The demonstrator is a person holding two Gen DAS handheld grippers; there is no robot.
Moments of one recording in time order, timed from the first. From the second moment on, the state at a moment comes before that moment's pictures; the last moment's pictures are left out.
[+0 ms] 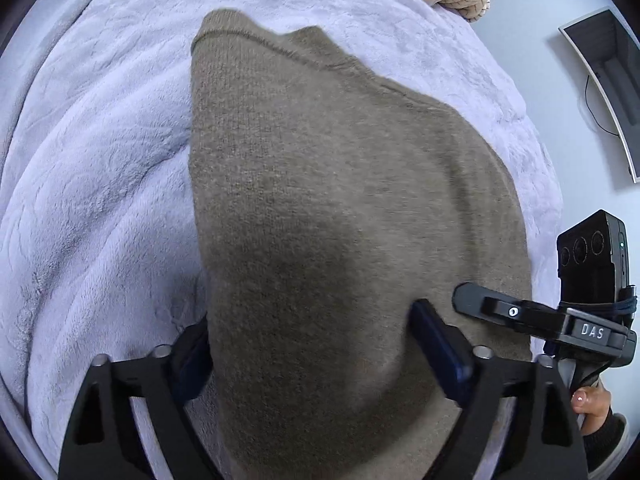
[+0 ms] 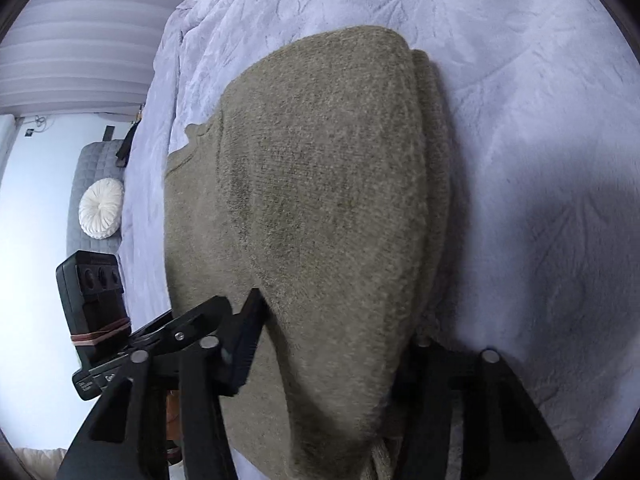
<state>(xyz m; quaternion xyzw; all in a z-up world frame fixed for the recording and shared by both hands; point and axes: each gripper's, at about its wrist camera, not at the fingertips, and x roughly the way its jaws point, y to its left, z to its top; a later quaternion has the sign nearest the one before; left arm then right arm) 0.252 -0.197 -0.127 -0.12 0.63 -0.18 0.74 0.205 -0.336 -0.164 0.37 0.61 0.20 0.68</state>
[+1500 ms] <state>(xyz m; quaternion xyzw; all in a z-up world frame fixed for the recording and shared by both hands) 0.106 -0.057 -0.085 -0.13 0.64 -0.10 0.75 0.117 -0.223 -0.115 0.39 0.63 0.24 0.63</state>
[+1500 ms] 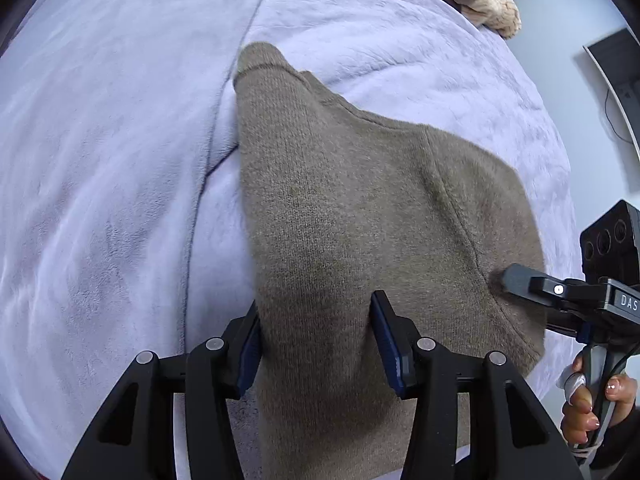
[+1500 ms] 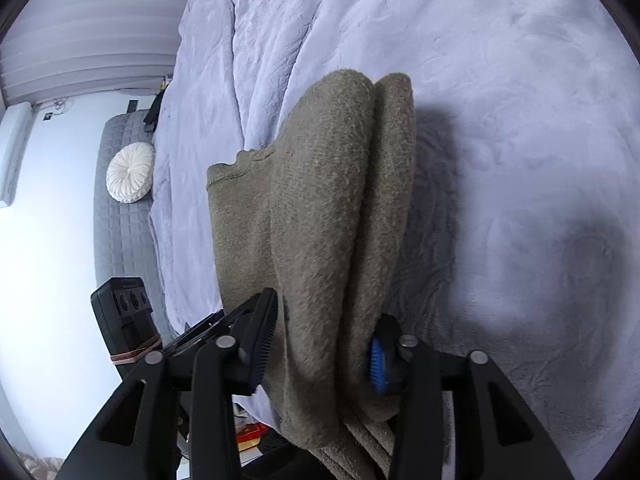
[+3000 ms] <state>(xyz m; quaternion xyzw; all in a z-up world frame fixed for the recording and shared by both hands) 0.056 -0.044 -0.070 -0.02 0.64 -0.05 0.77 0.055 -0.199 -0.108 0.19 0.68 0.13 0.70</state>
